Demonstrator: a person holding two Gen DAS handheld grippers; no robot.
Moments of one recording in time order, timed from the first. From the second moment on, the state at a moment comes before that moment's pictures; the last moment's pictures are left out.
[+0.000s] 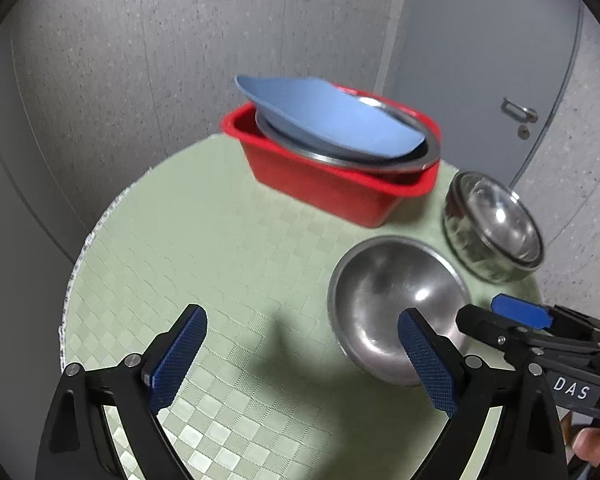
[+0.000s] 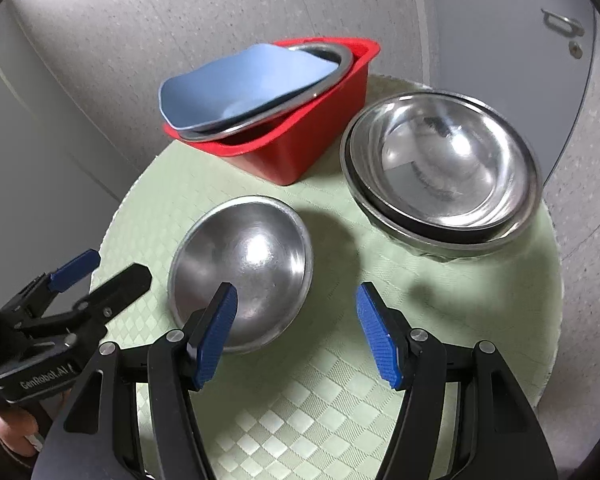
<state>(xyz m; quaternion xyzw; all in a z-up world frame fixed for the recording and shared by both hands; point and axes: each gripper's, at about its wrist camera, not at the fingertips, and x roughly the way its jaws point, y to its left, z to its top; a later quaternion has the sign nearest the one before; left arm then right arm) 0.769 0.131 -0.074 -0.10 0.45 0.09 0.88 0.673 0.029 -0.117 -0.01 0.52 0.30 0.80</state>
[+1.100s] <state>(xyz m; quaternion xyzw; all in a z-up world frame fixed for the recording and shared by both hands) 0.803 0.110 -0.053 -0.08 0.44 -0.01 0.89 0.661 0.020 -0.109 0.00 0.51 0.34 0.79</state>
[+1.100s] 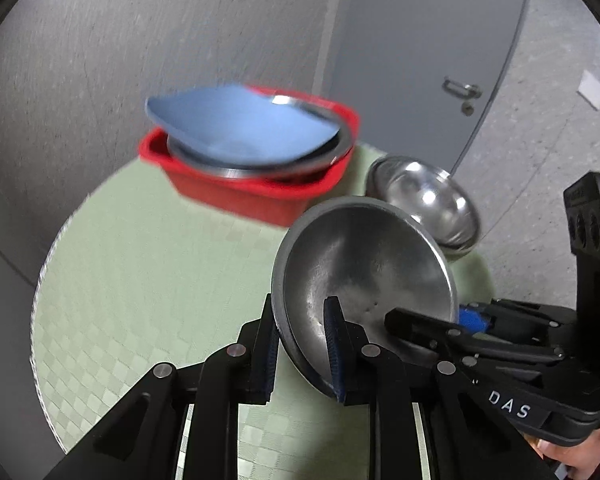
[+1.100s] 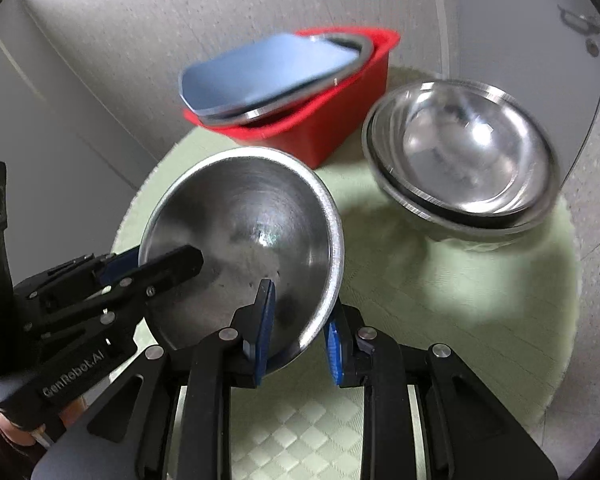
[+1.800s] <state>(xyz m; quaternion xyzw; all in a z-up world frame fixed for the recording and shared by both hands) 0.923 0.059 -0.056 -0.06 0.45 -0.09 0.89 0.723 -0.058 -0.063 0.02 0.47 0.26 0.85</state>
